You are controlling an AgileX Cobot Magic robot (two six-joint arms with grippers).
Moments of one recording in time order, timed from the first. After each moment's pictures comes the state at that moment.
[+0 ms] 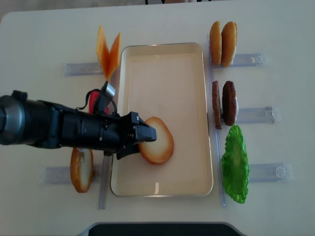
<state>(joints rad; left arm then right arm) -0.31 1.71 -0.54 -1.64 0.71 1.02 -0.02 -0.01 -0.50 0.03 1.14 -0.04</state>
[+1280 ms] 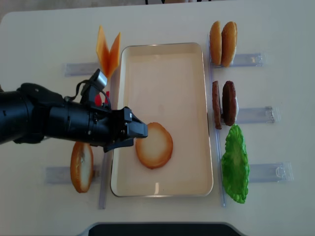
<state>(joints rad) -0.31 1.52 -0.59 -1.26 0.64 0.71 -0.02 -0.01 -0.50 0.03 1.14 -0.04</state>
